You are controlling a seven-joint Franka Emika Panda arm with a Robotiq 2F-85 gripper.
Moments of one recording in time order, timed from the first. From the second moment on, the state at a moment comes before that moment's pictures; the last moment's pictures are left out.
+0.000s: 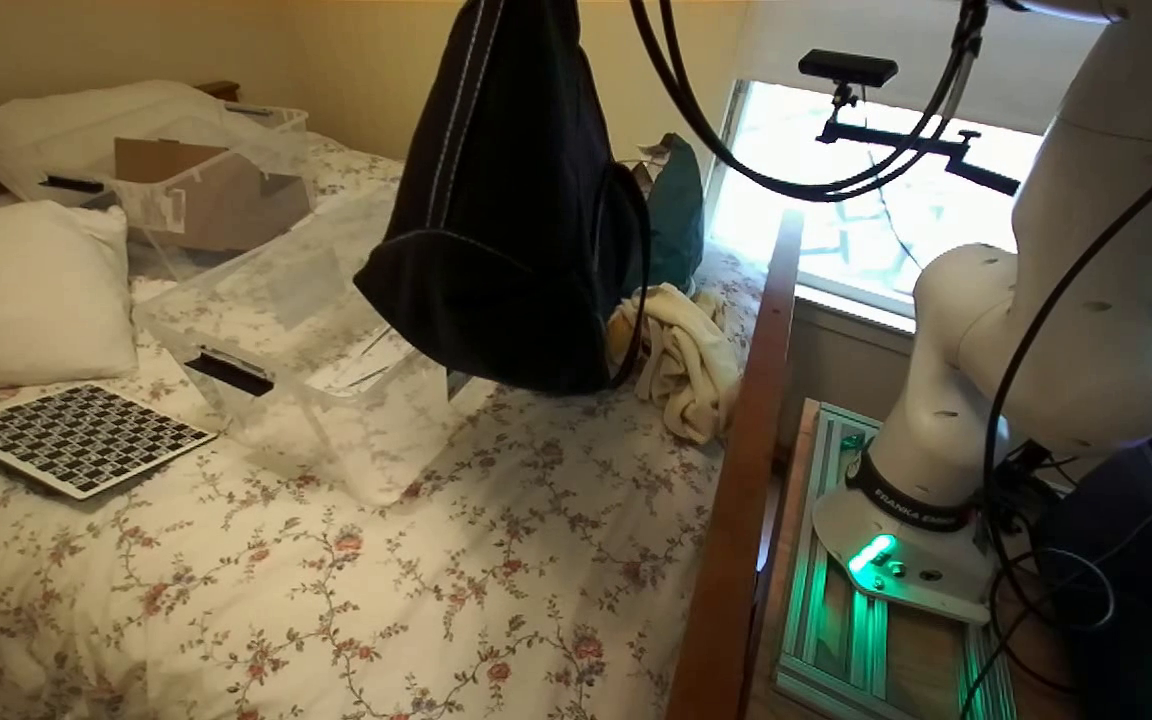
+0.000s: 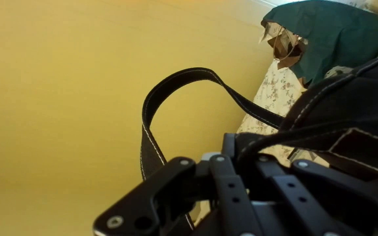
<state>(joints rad) 0.45 0.14 0.36 -1.38 -1.38 1.06 -0.17</state>
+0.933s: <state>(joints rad) 0.41 0.08 0.36 -1.45 -1.08 1.10 -0.45</state>
